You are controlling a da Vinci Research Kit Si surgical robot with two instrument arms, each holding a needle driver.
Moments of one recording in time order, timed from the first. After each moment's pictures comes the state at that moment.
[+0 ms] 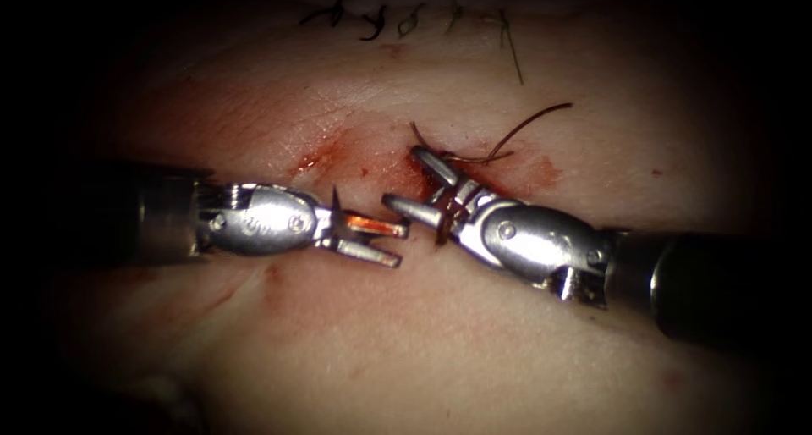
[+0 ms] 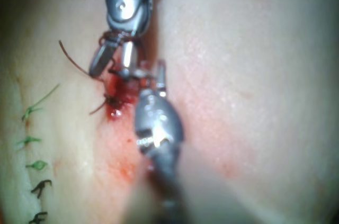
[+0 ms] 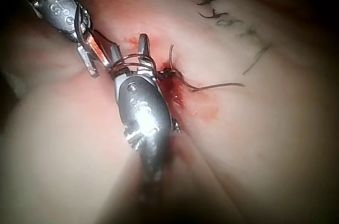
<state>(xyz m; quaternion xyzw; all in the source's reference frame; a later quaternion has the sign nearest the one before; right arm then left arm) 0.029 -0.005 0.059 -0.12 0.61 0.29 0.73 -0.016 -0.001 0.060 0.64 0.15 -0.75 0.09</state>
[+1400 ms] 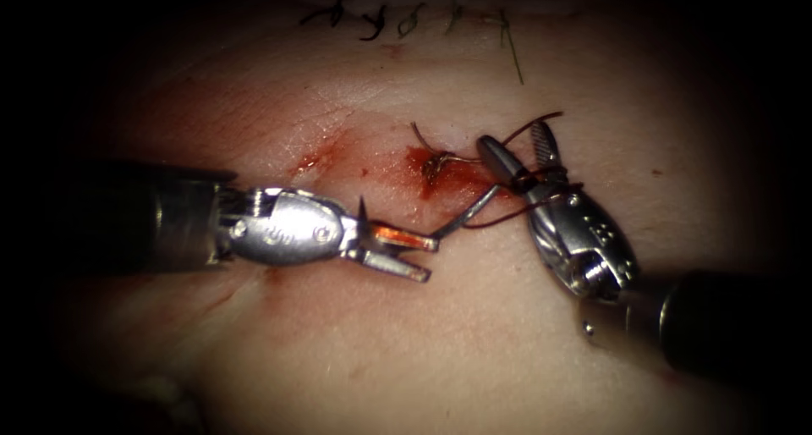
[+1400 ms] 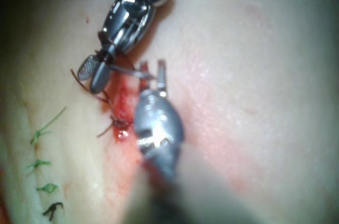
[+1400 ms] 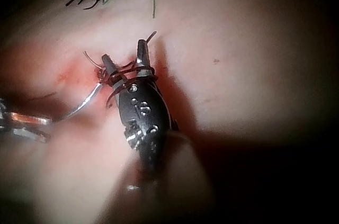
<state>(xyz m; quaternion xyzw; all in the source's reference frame) 0.020 -0.005 0.067 -0.06 0.42 0.63 0.65 -0.018 0.000 0.057 0.64 0.15 -0.75 0.08</state>
